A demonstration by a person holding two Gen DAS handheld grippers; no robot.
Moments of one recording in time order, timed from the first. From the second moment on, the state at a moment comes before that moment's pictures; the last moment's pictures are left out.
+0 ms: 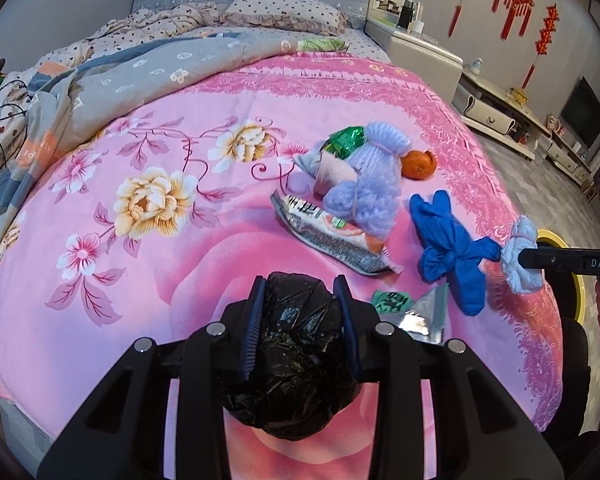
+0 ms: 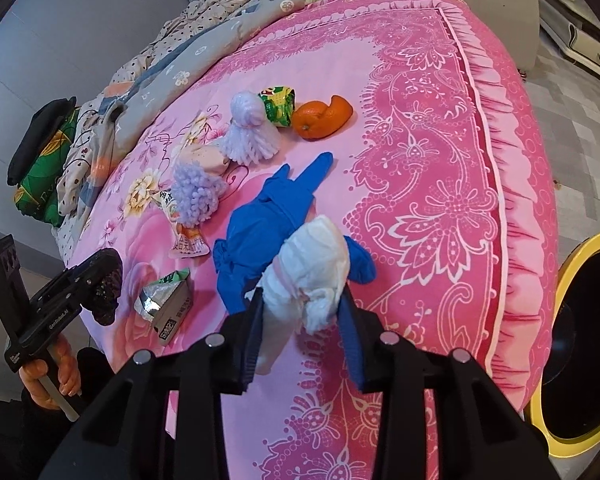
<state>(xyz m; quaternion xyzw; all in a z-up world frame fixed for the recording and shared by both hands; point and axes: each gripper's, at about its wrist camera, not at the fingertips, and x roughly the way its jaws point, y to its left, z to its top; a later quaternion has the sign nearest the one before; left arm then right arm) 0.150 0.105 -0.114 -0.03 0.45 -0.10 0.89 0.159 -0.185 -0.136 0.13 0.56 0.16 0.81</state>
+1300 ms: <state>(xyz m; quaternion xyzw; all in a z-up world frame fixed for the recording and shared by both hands) 0.148 -0.139 -0.033 0.02 0.39 -0.28 0.87 0.089 -0.371 -0.065 0.19 0.44 0.06 0.87</state>
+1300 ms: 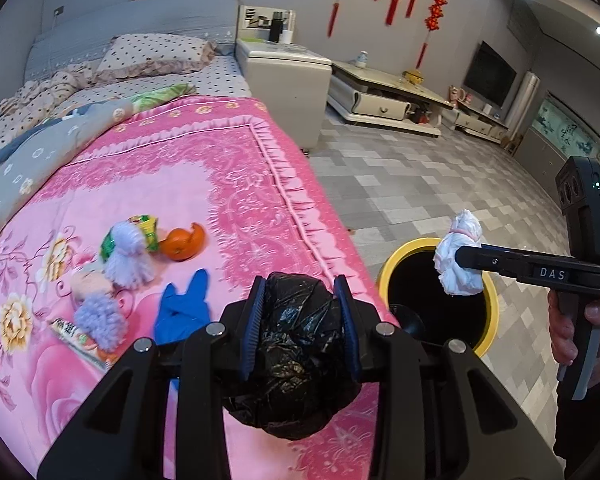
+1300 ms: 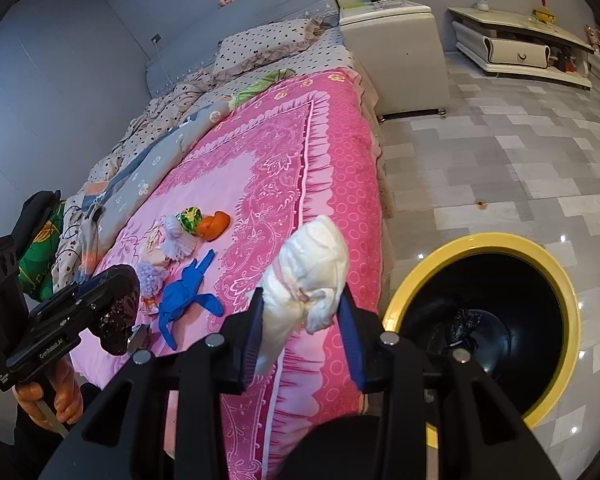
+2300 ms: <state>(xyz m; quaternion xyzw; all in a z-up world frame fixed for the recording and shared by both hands) 0.158 -0.310 -0.067 0.03 0.42 -0.38 0.83 0.051 -0.490 -0.089 0.23 0.42 -0.07 0.87</state>
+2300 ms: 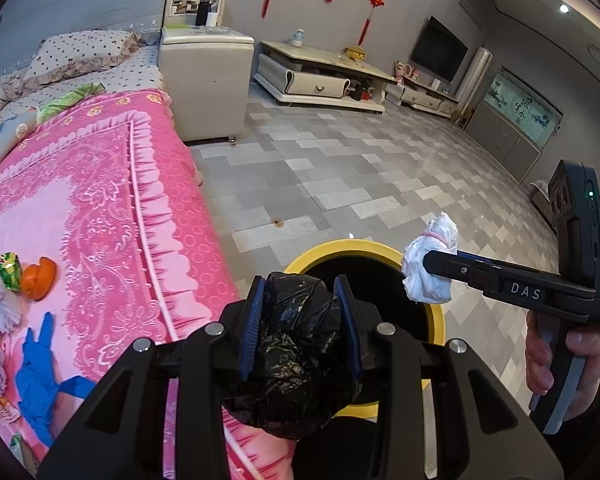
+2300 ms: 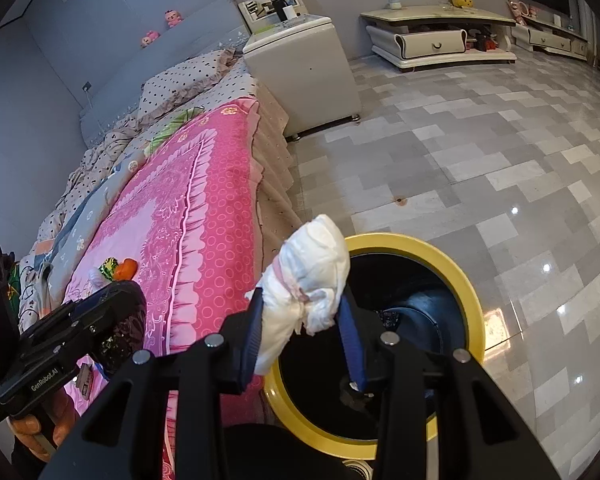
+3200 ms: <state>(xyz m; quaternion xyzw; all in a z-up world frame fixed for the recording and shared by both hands) 0.157 -0.367 -0.110 0.02 0.44 -0.40 0.80 0.034 -0.535 -0.116 0.24 0.42 -0.14 0.86</state>
